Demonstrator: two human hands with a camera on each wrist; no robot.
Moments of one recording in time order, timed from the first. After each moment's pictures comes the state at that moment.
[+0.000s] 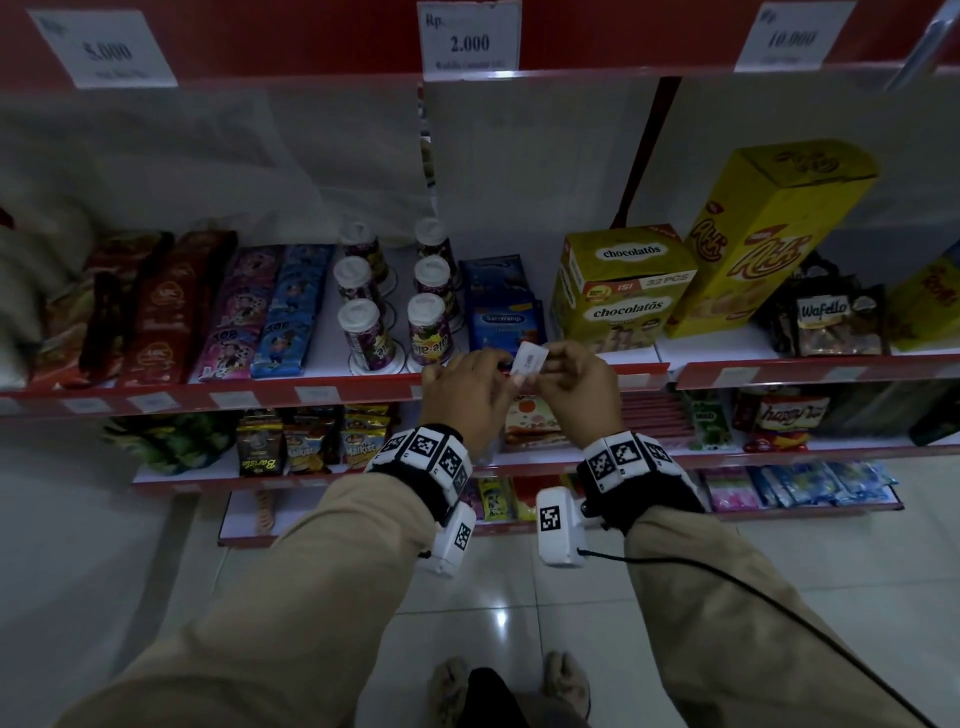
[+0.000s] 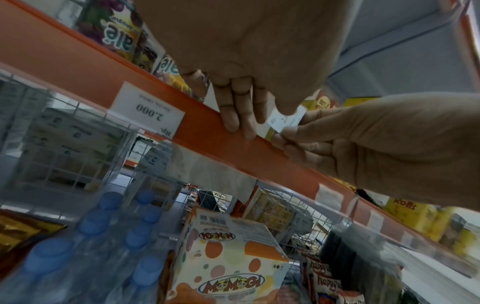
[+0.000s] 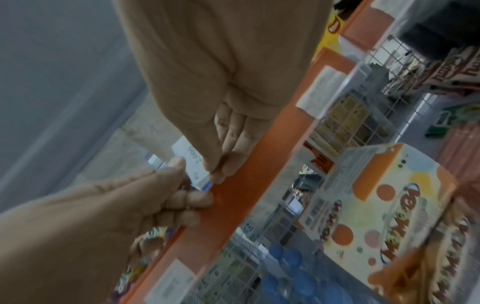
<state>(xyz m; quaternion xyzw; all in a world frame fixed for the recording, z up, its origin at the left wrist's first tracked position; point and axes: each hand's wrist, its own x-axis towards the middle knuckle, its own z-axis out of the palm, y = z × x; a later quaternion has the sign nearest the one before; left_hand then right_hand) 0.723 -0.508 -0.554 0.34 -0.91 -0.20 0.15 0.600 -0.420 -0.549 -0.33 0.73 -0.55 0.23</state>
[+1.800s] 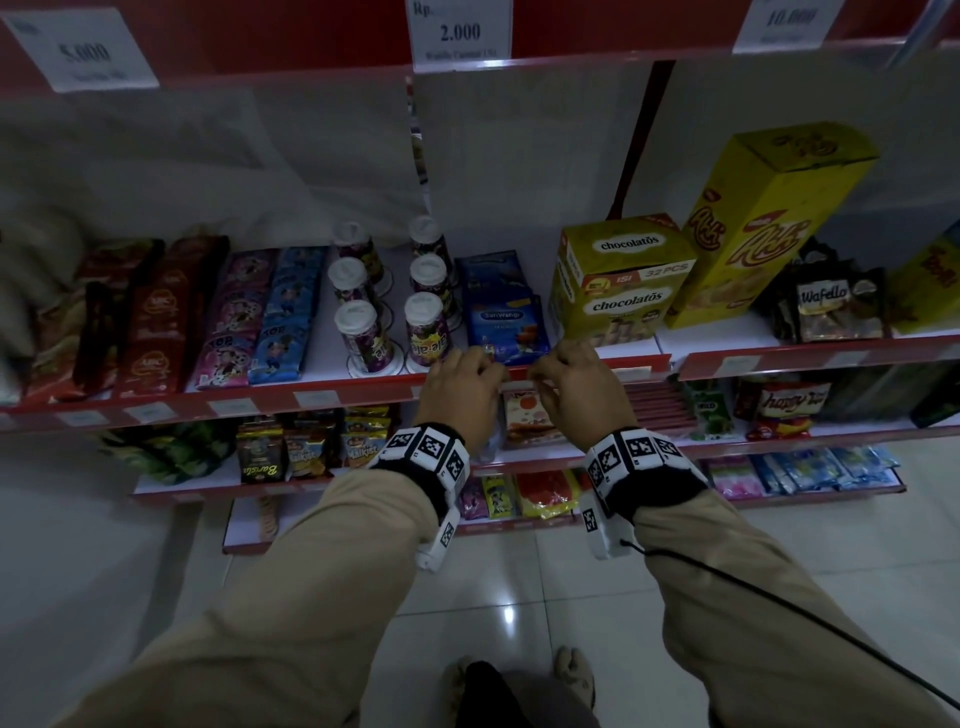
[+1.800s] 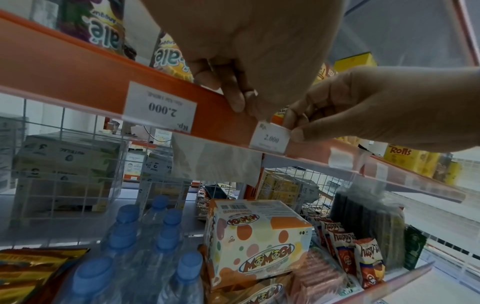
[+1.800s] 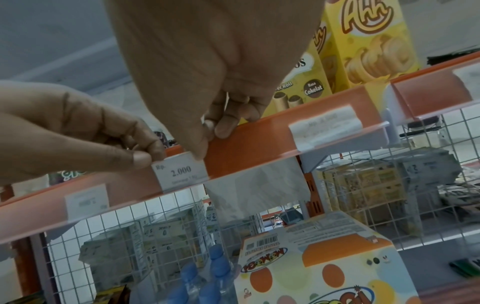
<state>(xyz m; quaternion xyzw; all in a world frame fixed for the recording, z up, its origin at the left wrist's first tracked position) 0.727 -0.517 -0.557 0.28 -0.96 -0.07 0.08 0.588 -0.415 -0.552 -0.58 0.80 -0.16 0.03</state>
